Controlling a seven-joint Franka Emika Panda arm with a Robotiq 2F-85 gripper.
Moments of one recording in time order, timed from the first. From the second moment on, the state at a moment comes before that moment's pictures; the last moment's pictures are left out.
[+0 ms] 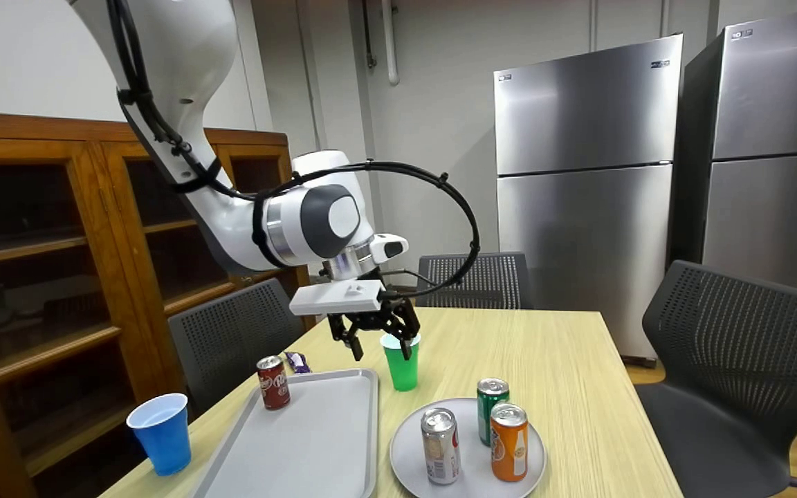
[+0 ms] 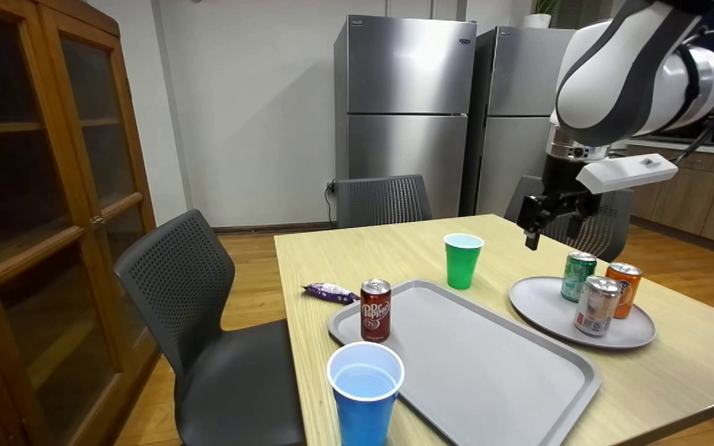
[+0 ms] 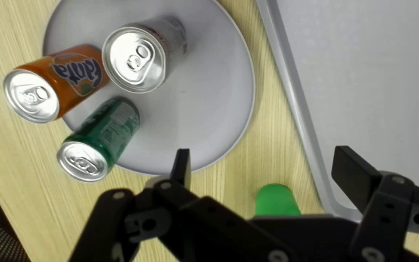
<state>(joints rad) -0.08 0.13 -0.13 -2.48 -0.23 2.78 -0.03</state>
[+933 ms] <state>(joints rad) -0.16 0.20 -0.23 -2.52 -0.18 2.87 -0.04</state>
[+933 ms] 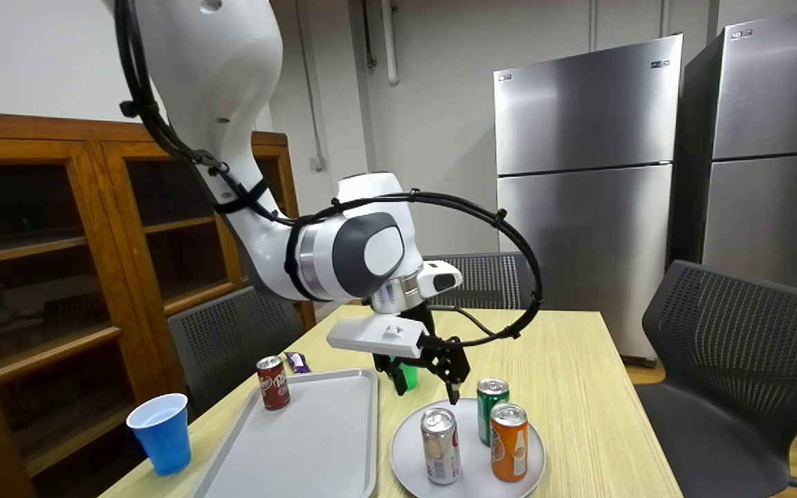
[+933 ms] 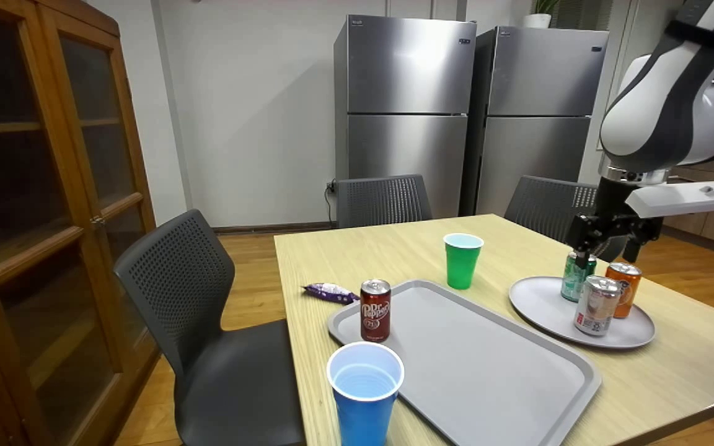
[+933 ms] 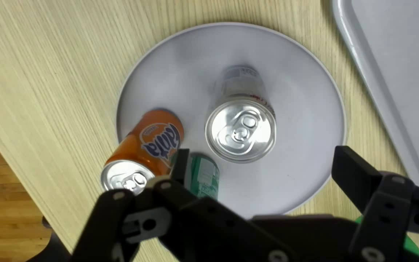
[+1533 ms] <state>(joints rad) -0.17 0.31 -0.24 -2.48 -0.15 2.89 -0.04</state>
